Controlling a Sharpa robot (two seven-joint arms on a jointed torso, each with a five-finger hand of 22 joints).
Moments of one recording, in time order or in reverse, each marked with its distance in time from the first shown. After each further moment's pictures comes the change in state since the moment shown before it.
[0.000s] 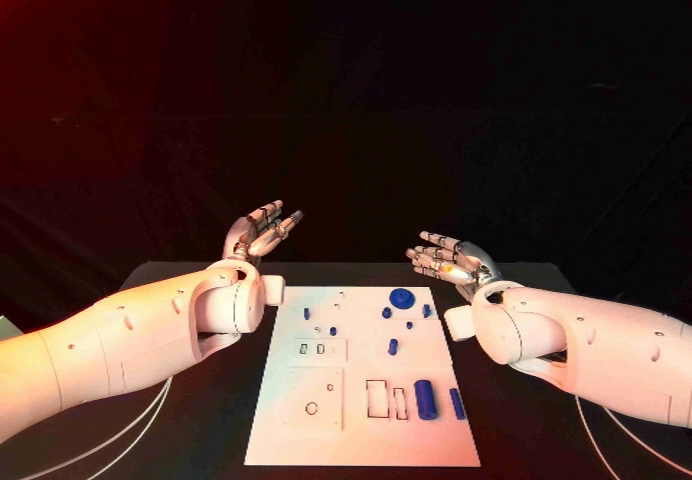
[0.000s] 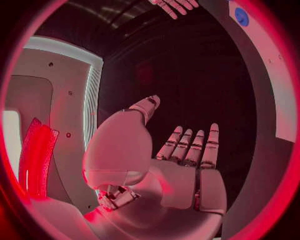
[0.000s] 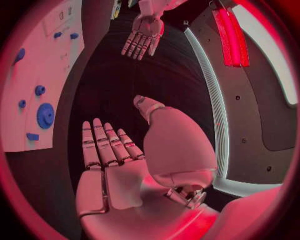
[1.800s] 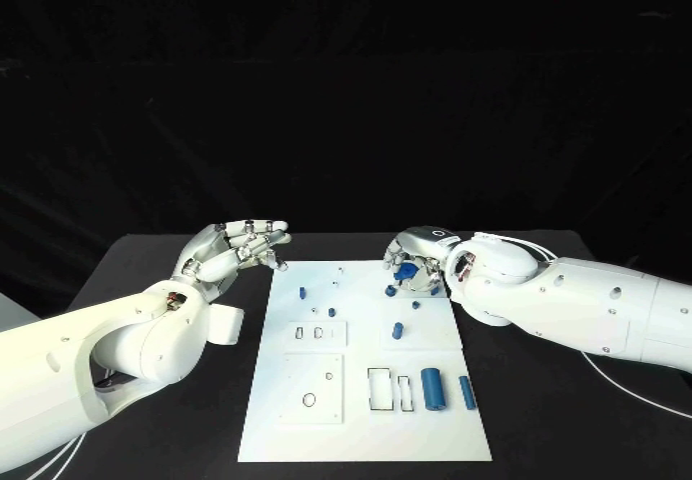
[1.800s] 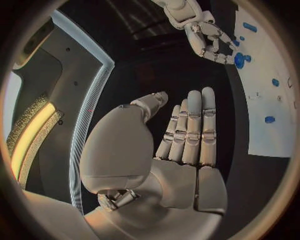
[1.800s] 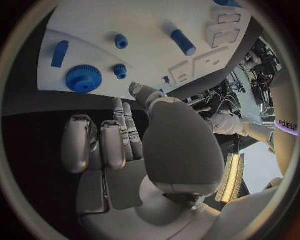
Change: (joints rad) left arm 0.003 -0.273 0.029 0.408 -0.086 0.220 -0.027; left_hand 0.059 -0.077 0.170 -0.048 0.010 0.493 0.050 0.160 0.083 0.791 -0.029 0.053 0.041 0.778 -0.168 0.765 0.571 0.109 0.519 -0.132 0.690 0.391; right arm 0.109 0.031 -0.005 -0.067 -1.458 0.269 -0.455; right_hand 0.102 -0.172 0.067 -0.015 -0.043 0.603 -0.033 0.135 0.205 0.647 -0.165 0.023 0.062 0.863 -0.225 1.303 1.194 -0.032 0.974 -0.191 1.262 1.177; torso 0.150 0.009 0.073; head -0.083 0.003
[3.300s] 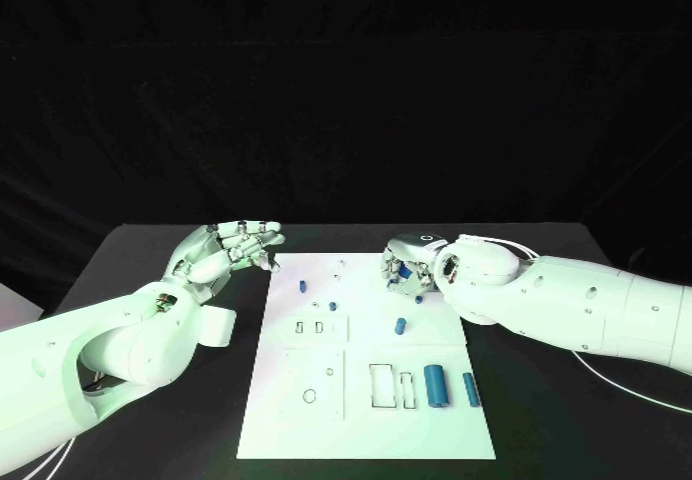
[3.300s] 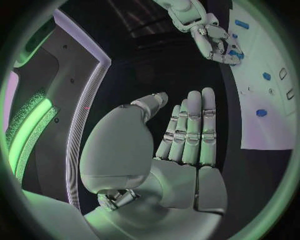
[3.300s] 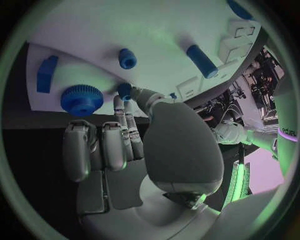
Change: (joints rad) left arm 0.001 -0.005 0.002 -0.001 -0.004 0.017 -0.015; left_hand 0.000 0.000 0.008 0.003 0.000 0.000 0.000 0.000 0.002 -0.001 0.000 0.000 0.001 -0.004 0.004 0.017 0.005 0.000 -0.007 0.000 0.022 0.015; right arm -0.015 0.031 -0.001 -0.038 -0.047 0.057 -0.034; right_hand 0.011 0.045 0.065 0.032 0.010 0.050 0.008 0.027 0.045 0.072 -0.018 0.005 0.027 0.004 -0.004 0.036 0.004 -0.015 0.023 0.002 0.089 0.082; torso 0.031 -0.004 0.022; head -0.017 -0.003
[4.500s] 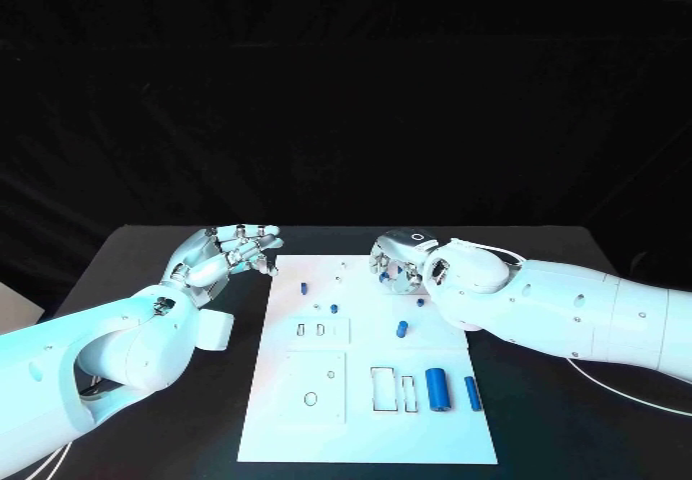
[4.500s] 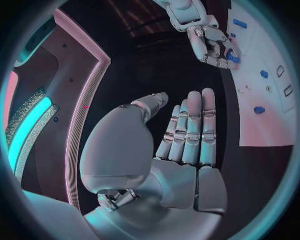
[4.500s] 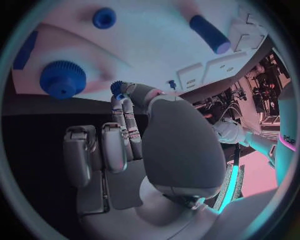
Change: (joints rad) left arm 0.000 -0.002 0.000 -0.002 0.000 0.005 -0.009; left_hand 0.000 0.000 0.003 -0.003 0.000 -0.004 0.004 0.000 0.000 0.000 0.000 -0.004 0.000 -0.008 0.000 0.008 0.001 0.000 -0.014 0.000 0.012 0.011; right arm 0.000 0.031 -0.001 0.025 -0.052 -0.133 -0.051; right_hand 0.050 -0.024 0.098 -0.126 0.054 0.038 0.002 0.008 0.029 0.045 0.034 0.012 -0.002 0.004 -0.014 0.003 -0.026 -0.032 0.003 -0.011 0.115 0.000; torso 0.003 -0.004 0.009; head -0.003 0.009
